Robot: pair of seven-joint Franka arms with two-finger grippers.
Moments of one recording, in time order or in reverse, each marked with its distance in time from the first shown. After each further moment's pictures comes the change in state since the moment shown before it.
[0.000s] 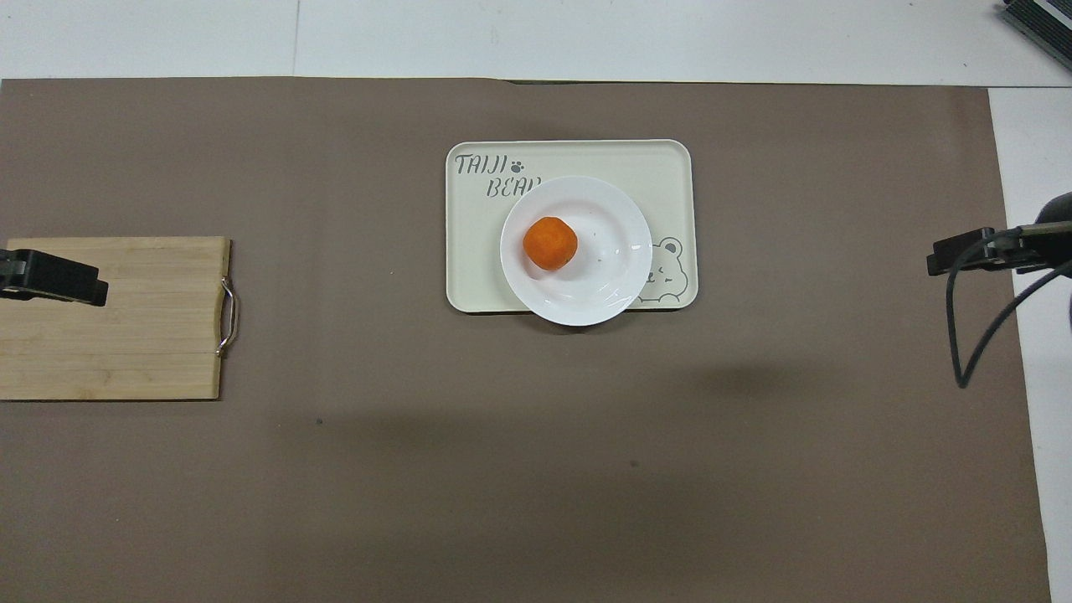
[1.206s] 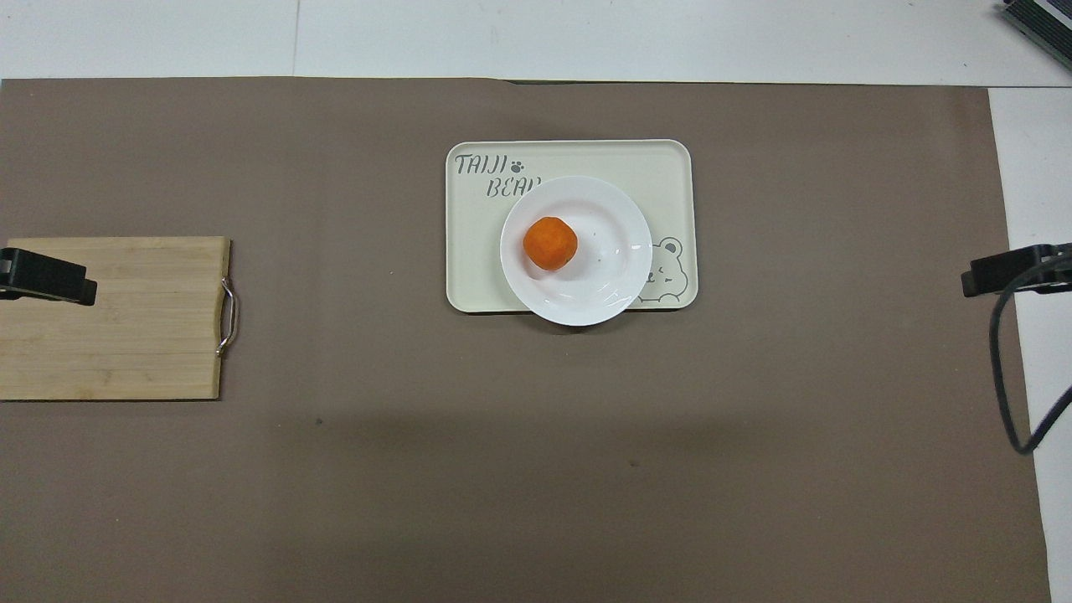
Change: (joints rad) left arm 0.000 0.000 0.002 0.000 0.000 0.000 0.000; right arm 0.055 -0.045 0.019 0.035 -0.045 -0.071 0.036
